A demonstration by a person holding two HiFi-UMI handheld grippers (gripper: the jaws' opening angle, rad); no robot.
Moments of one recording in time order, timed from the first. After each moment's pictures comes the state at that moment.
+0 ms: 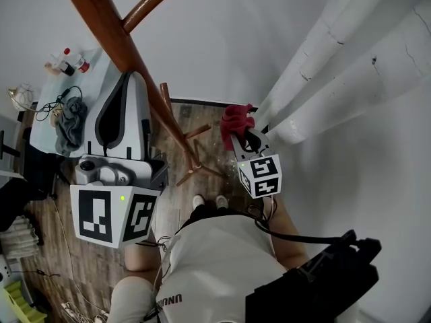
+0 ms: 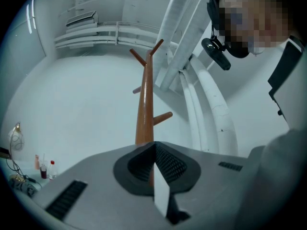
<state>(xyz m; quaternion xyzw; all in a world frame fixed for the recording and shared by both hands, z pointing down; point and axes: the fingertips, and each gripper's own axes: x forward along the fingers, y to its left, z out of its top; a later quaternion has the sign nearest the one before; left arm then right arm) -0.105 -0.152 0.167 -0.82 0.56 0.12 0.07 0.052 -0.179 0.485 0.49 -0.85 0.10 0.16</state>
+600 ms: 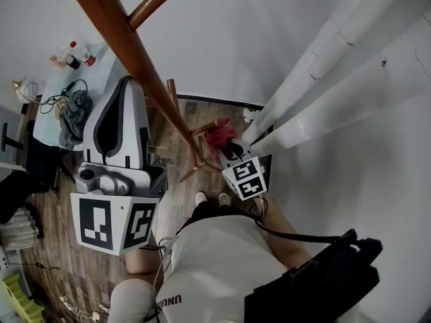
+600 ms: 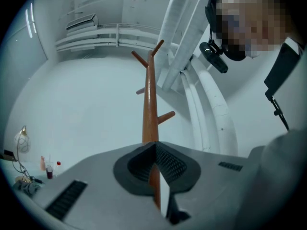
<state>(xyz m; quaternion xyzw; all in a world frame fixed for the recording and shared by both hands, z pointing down) -0.119 -0.137 0.172 -0.81 0.58 0.11 0.07 -0.010 -0.149 0.554 0.39 -0.88 0.13 0.23</state>
